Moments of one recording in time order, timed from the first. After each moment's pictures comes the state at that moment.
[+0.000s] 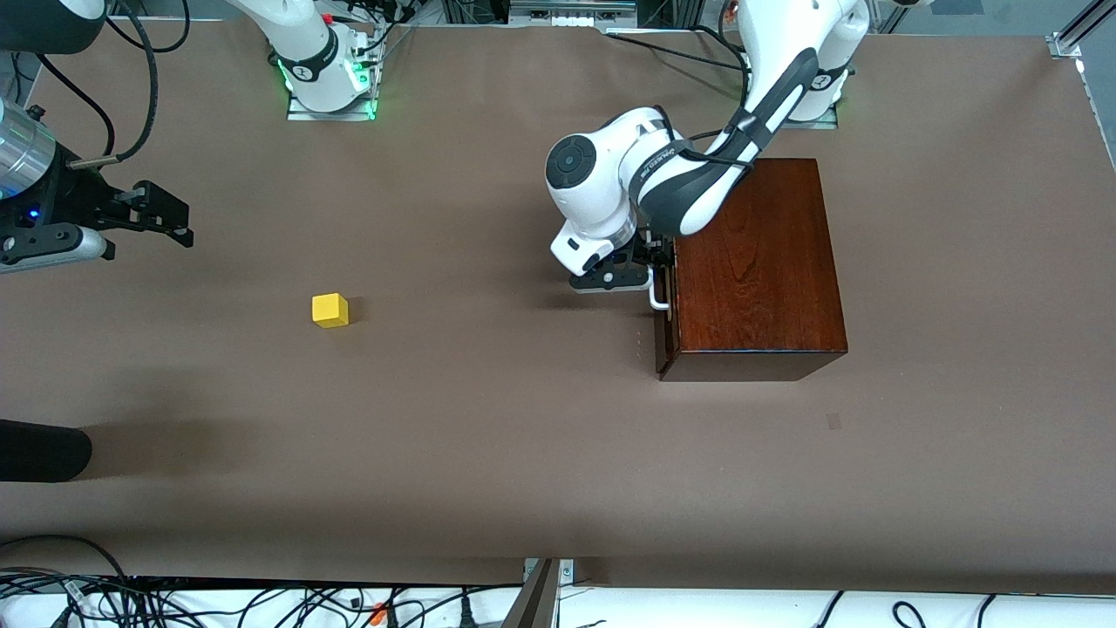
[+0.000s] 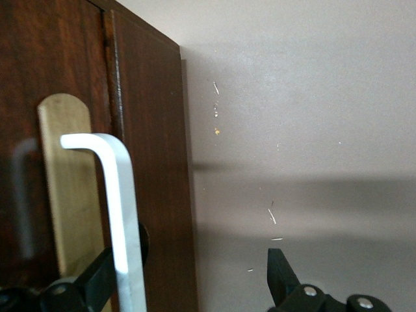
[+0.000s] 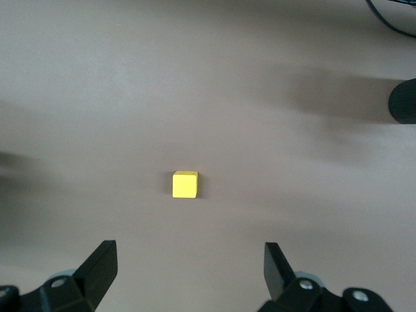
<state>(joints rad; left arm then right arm) -0.40 0.60 -0.43 -1.63 0.47 1.90 -0.98 0.25 0.10 -0.18 -1.51 0.03 1.64 -0.12</state>
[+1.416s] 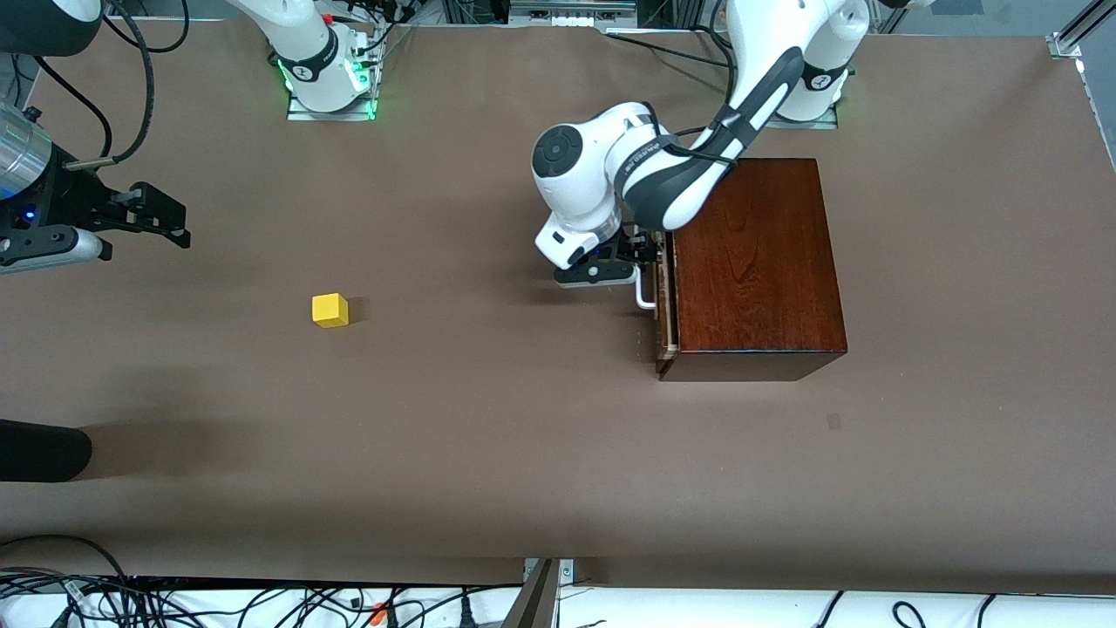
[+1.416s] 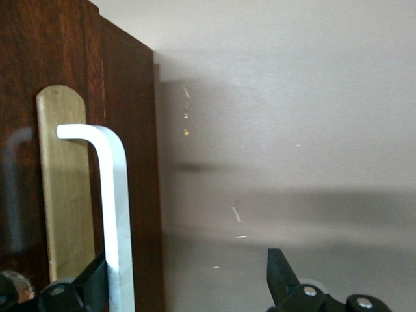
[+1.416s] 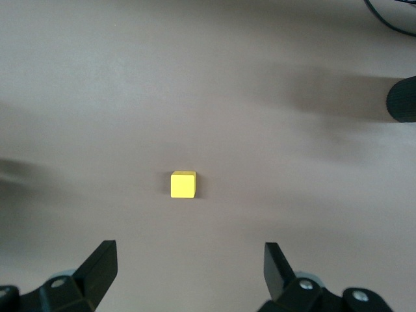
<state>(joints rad) -0.45 0.62 -0.43 -1.58 0.47 1.92 -1.04 0.24 0.10 -0.18 -1.51 0.03 1.64 -0.12</state>
